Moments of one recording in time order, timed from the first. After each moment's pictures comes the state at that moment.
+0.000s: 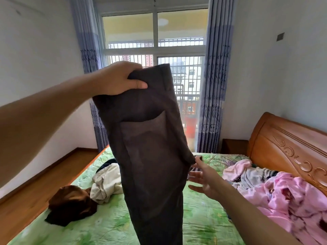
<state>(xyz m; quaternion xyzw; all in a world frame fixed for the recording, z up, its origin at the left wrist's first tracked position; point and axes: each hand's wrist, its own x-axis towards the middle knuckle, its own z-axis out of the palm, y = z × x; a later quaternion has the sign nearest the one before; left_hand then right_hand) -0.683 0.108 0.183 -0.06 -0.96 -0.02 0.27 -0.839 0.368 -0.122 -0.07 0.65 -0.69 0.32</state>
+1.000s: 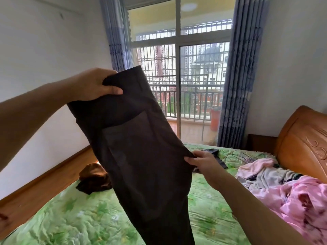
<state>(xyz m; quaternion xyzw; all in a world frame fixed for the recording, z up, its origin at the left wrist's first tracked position) -0.640 0.190 0.165 0.10 -0.97 -0.06 0.23 -0.870 0.454 -0.093 -0.31 0.67 -0.62 0.27</state>
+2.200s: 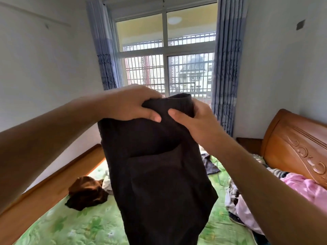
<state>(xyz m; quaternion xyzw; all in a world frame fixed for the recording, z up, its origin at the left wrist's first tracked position) -0.657 0.284 0.164 -0.07 -0.99 -0.01 0.13 -0.781 0.458 0.068 -0.50 0.56 -0.66 0.01</state>
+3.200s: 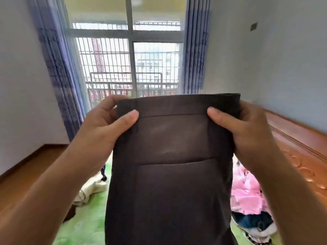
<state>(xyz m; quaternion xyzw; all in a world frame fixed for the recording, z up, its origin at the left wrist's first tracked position) -0.644 0.183 0.064 -0.12 -0.68 -0.66 0.31 -0.763 0.424 0.060 -0.35 0.59 -0.72 -0.08</state>
